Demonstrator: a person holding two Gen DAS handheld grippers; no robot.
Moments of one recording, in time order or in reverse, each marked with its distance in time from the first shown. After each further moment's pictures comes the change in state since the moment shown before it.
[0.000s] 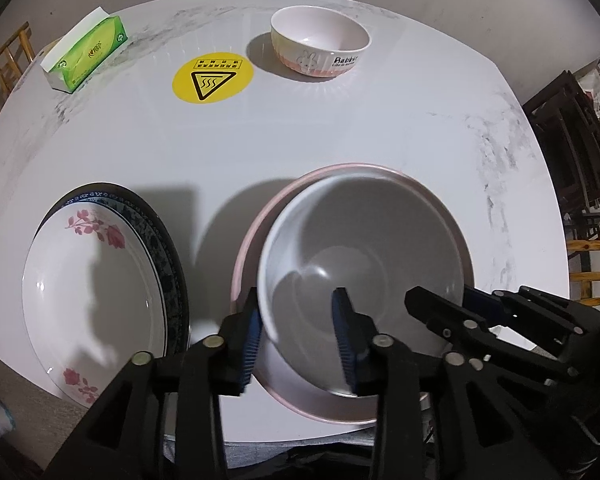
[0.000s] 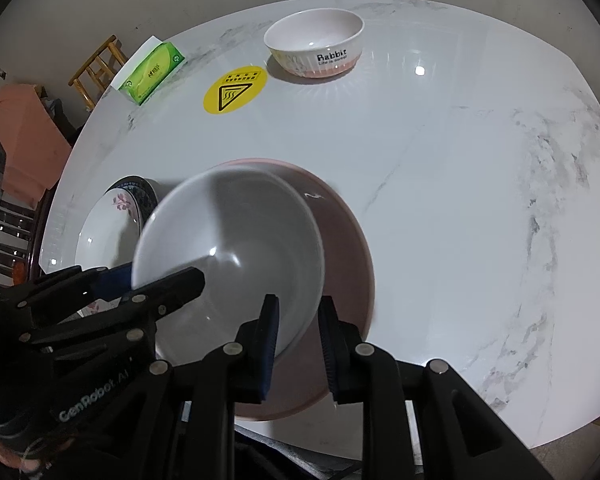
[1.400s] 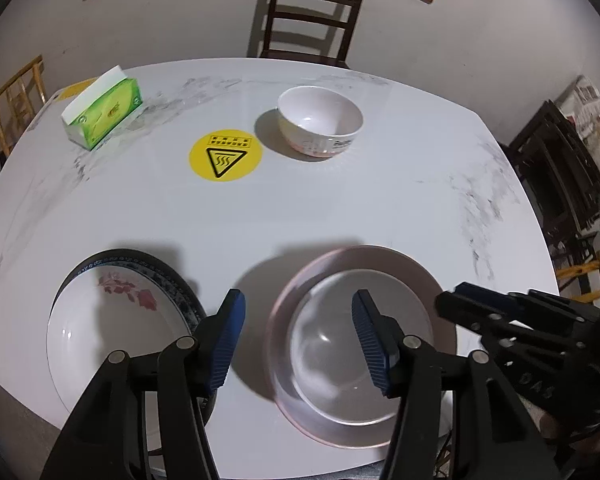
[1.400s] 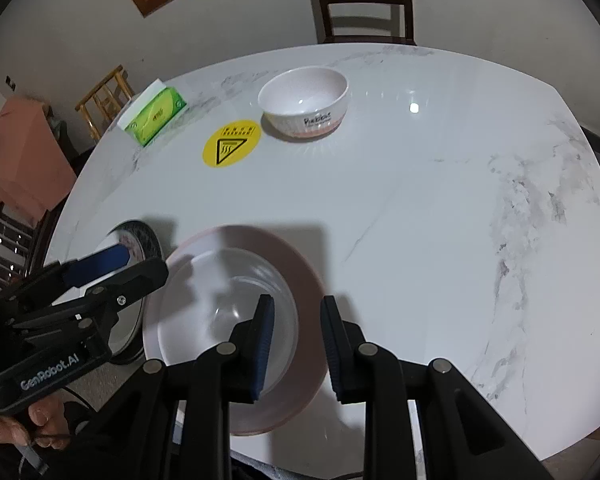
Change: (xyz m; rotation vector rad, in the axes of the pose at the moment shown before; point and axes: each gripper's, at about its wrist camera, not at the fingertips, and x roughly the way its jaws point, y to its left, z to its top) left arm -0.038 0.017 0.010 0.013 -0.237 -0.015; right arm -0.041 -0.019 0.008 -0.006 -0.163 -0.007
